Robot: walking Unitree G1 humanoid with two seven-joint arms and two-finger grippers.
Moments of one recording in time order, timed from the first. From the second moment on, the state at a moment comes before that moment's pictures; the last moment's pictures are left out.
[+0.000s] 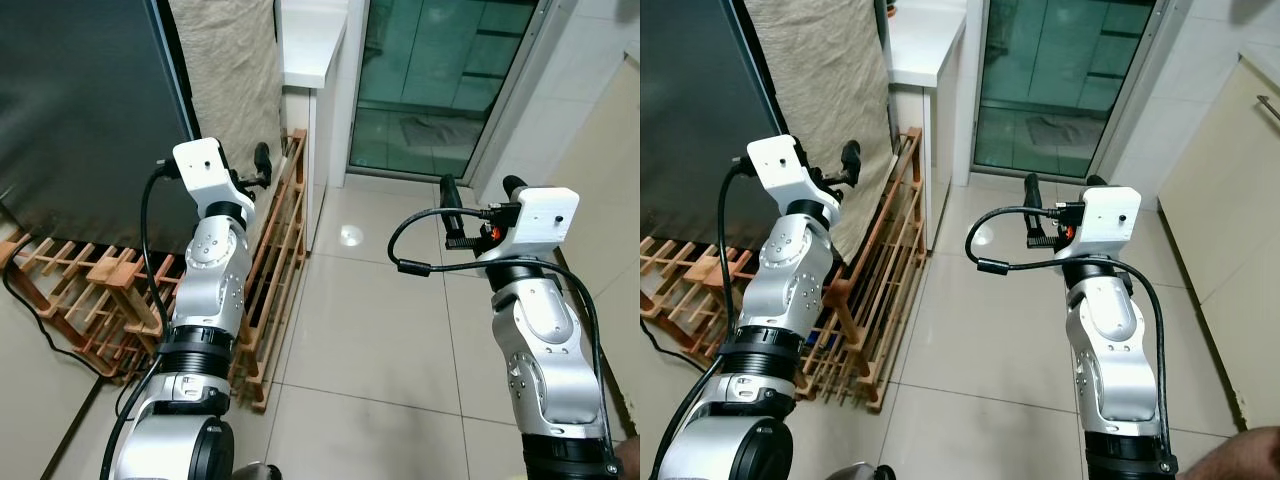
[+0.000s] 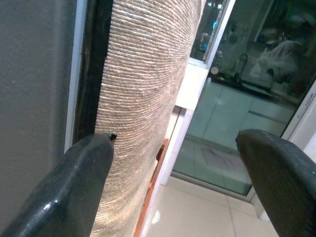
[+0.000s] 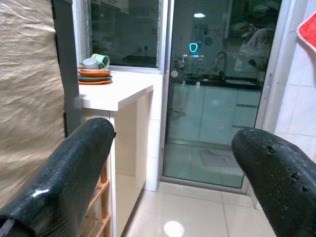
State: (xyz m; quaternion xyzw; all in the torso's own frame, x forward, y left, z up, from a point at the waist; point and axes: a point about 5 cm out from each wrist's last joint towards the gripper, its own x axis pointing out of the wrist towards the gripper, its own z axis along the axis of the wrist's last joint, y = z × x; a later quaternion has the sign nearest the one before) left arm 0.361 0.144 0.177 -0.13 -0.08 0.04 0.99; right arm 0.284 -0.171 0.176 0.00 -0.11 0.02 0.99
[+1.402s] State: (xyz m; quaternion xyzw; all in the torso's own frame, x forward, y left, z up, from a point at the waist) left arm 0.359 0.156 0.183 -0.16 -0.10 0.10 0.98; right arm 0.281 -0.171 0.168 -0.01 -0.09 0.04 0.99
